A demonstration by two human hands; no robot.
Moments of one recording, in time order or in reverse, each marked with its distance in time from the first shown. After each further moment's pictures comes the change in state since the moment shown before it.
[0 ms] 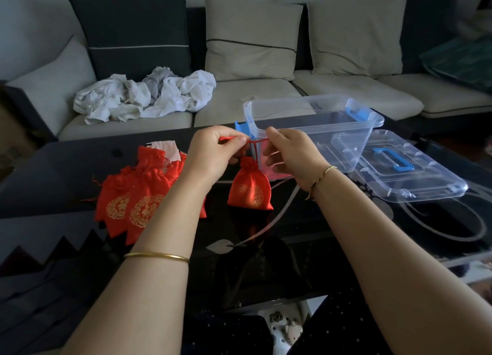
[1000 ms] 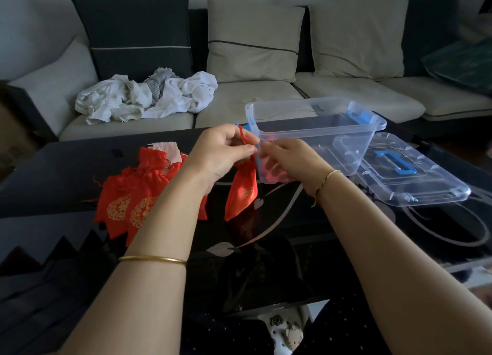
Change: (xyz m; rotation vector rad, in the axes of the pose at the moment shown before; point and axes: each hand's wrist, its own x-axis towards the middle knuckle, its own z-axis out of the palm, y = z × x) left_hand -0.001 0.011 -0.003 -0.142 -0.147 -0.074; right_hand -0.003 -0.001 -0.003 -0.240 -0.094 0.051
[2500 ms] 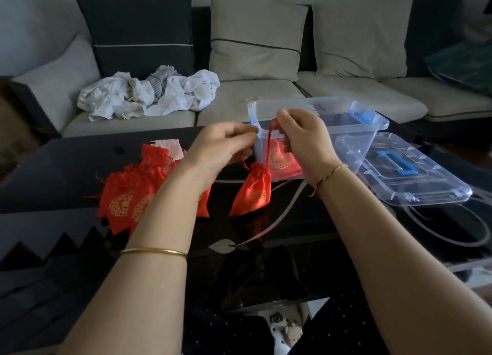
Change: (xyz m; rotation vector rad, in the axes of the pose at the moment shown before) left_hand -0.003 0.007 -0.003 -0.179 -0.023 -0.104; right_hand 0.000 -0.014 -0.003 0.170 0.318 -0.313
